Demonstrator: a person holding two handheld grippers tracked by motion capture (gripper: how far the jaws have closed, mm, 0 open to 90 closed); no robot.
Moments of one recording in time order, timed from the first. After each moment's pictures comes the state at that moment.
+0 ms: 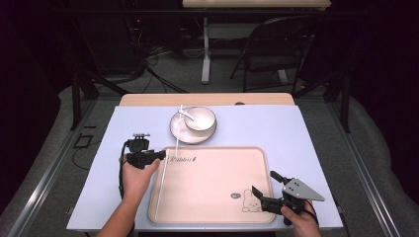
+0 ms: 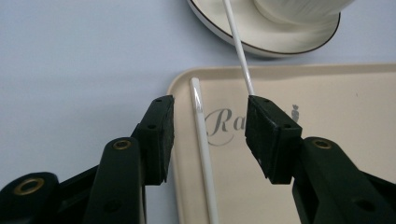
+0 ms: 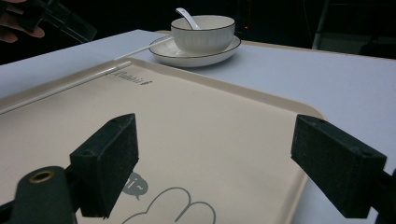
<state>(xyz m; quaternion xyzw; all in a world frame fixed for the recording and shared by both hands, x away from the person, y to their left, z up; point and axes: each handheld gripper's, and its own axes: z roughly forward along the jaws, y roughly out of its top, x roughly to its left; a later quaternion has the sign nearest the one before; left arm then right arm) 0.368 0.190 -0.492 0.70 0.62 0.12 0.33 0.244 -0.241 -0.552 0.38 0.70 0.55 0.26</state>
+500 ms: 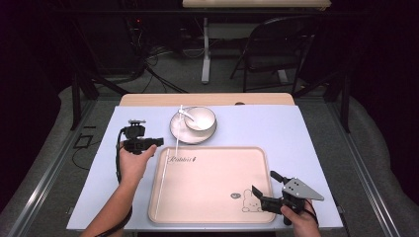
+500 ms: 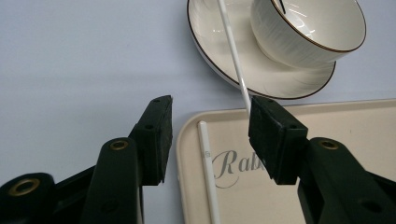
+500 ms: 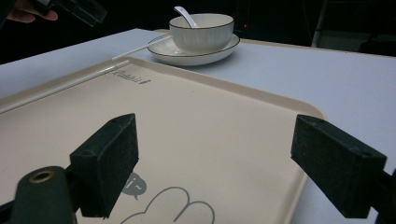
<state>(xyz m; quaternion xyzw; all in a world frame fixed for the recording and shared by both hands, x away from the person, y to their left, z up) 0.401 0.202 -0.476 0.69 0.63 0.11 0.34 0.245 -0.241 -0.553 0.38 0.70 0.55 0.25</state>
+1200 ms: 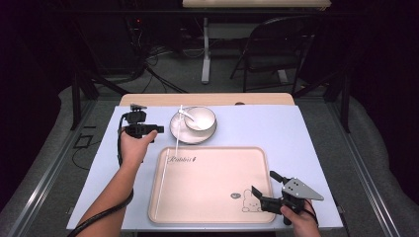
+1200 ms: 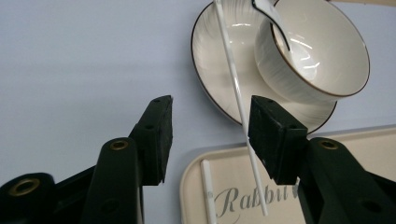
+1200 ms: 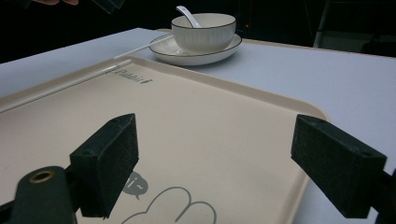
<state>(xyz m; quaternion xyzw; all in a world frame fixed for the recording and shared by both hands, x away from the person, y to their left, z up) 0.443 0.201 -0.458 0.69 0.63 0.10 0.33 0.246 -0.241 -0.553 0.38 0.70 0.55 0.25</state>
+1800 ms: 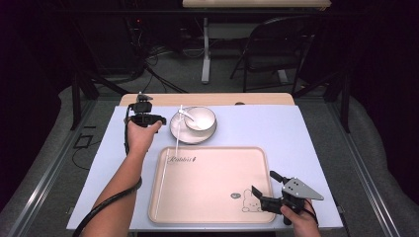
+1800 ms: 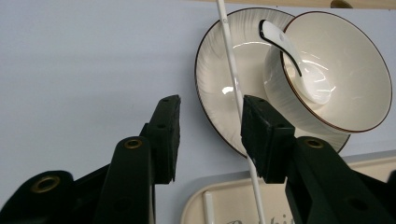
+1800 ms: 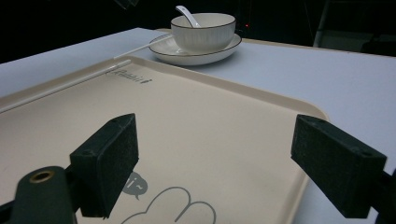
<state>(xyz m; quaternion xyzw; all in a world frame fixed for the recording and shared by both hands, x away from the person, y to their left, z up) 0.475 0.185 -0.455 0.70 0.64 0.11 0.30 0.246 -0.241 -0.553 0.38 0.70 0.55 0.25</state>
